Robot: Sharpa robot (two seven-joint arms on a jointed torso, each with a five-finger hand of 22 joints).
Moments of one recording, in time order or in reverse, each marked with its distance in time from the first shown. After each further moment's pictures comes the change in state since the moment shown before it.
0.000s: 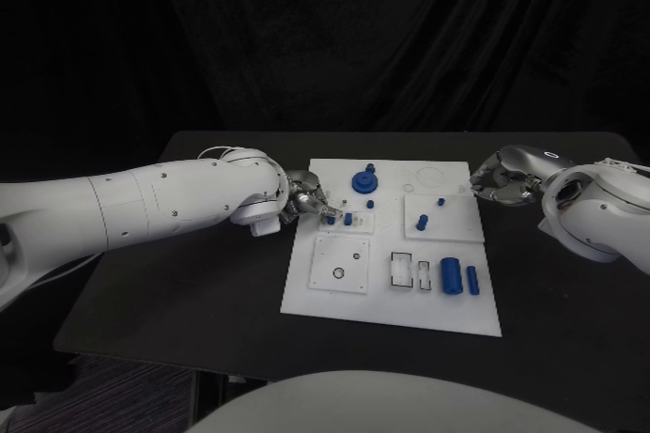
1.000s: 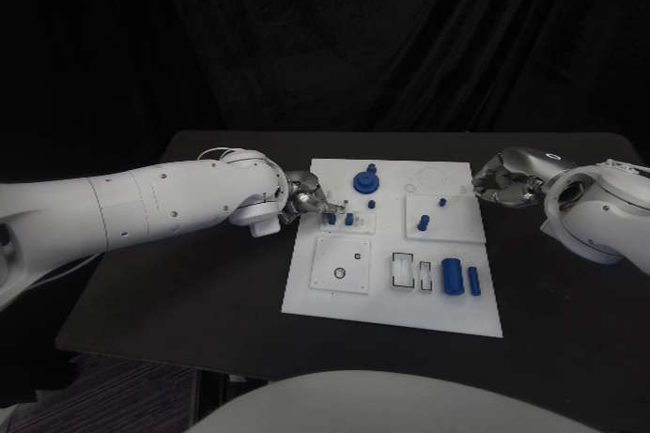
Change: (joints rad) left arm -0.004 -0.009 -0.002 0.000 0.003 -0.009 0.019; left_hand -0.060 0.052 -0.105 0.052 -0.009 0.007 0.000 0.040 0.014 0.000 0.000 0.000 0.000 0.000 0.000 0.000 0.000 0.000 0.000 0.000 0.000 0.000; right arm -0.001 -0.001 0.000 0.000 0.000 0.010 -0.006; right_hand 0.000 0.000 0.000 0.000 0.000 0.000 0.000 0.000 0.000 0.000 0.000 -0.004 0.000 -0.003 0.003 0.000 -0.002 0.000 0.000 0.000 0.000 0.000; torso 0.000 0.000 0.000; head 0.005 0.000
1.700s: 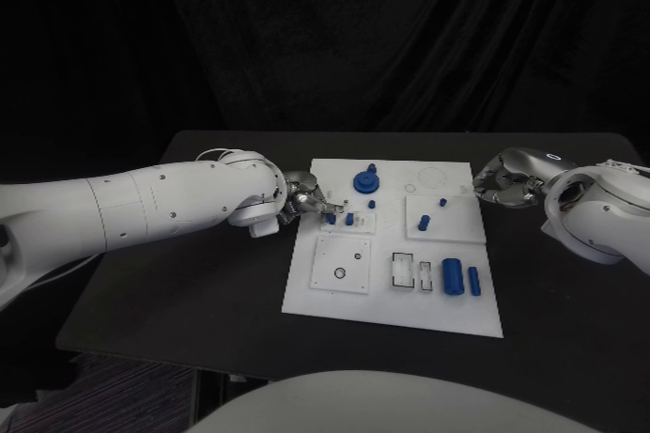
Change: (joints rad) left arm -0.002 -0.005 -0.002 0.000 -0.001 -0.008 0.004; left_hand 0.005 0.017 -0.022 -0.006 0.012 -0.002 -0.009 0.056 0.000 0.000 0.000 0.000 0.000 0.000 0.000 0.000 0.000 0.000 0.000 0.000 0.000 0.000; right arm 0.000 0.000 0.000 0.000 0.000 0.006 -0.006; right_hand 0.000 0.000 0.000 0.000 0.000 0.000 0.000 0.000 0.000 0.000 0.000 0.000 0.000 -0.001 0.001 0.000 -0.002 0.000 -0.004 0.004 -0.006 0.001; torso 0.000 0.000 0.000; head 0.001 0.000
